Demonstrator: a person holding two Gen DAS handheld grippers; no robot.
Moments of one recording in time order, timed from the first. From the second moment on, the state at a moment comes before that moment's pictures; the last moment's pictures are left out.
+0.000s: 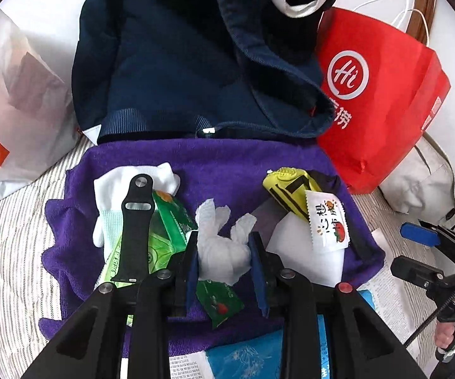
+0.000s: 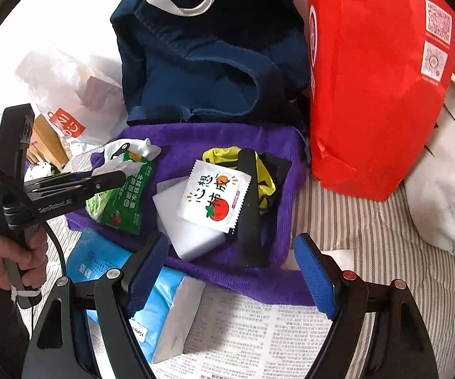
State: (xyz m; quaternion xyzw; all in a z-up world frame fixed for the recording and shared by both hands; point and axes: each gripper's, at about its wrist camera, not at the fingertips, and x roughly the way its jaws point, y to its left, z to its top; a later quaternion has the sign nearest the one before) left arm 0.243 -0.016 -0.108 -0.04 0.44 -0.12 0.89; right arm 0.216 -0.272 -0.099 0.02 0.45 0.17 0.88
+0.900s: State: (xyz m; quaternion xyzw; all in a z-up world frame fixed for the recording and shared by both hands) left arm 0.186 0.004 -0.063 -0.05 0.42 -0.06 0.90; right arm 0.185 -0.277 -0.076 0.03 0.45 0.11 0.89
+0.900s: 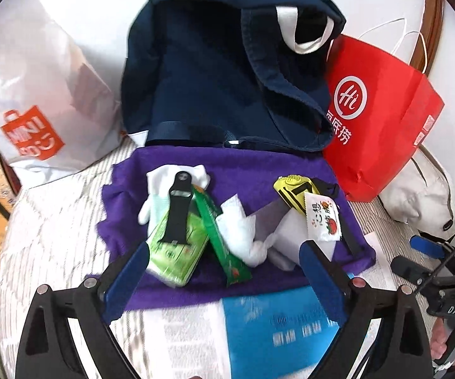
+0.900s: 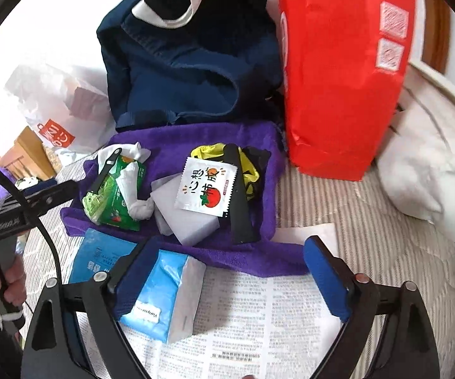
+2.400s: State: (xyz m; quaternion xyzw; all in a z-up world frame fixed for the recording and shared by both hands) left arm 0.007 -0.010 0.000 -0.06 0.39 0.01 0.92; right arm 0.025 -0.294 -0.015 0.00 0.43 0.07 0.90
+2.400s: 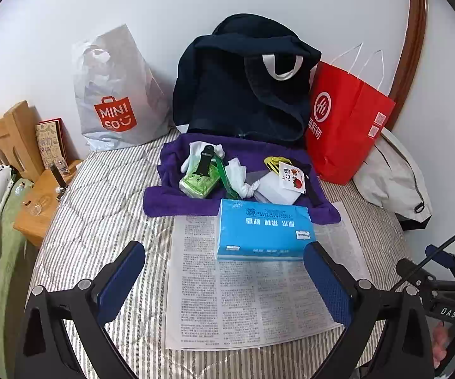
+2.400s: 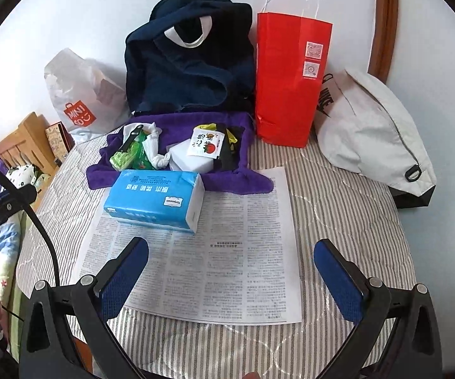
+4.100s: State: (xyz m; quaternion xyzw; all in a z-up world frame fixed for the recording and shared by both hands) left arm 0.008 -0.019 -0.008 -0.04 0.41 0.00 0.91; right arm 0.020 -0.293 -0.009 -0.01 0.43 0.06 0.90
